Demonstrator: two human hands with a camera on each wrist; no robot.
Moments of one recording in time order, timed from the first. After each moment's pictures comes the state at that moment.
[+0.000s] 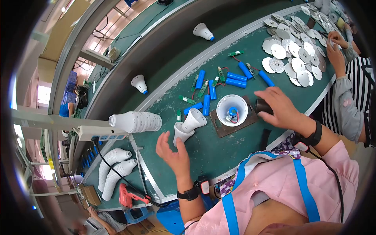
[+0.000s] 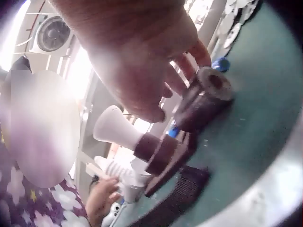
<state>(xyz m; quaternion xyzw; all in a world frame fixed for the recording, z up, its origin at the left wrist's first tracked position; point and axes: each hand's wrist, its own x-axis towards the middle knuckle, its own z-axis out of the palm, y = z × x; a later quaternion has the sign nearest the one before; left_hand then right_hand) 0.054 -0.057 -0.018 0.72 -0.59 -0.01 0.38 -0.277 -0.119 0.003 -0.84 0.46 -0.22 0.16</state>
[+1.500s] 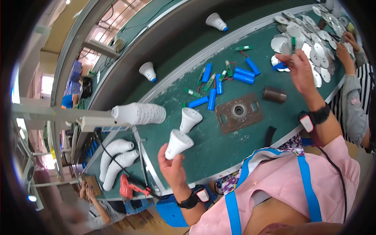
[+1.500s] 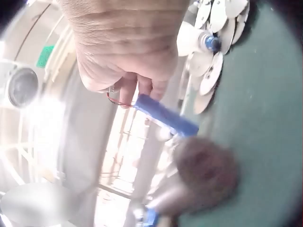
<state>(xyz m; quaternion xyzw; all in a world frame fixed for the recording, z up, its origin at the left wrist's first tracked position) 0.071 -0.007 -0.006 0.56 -0.31 -0.41 0.65 -0.313 -0.193 -0.013 -0.46 0.35 -0.64 0.50</state>
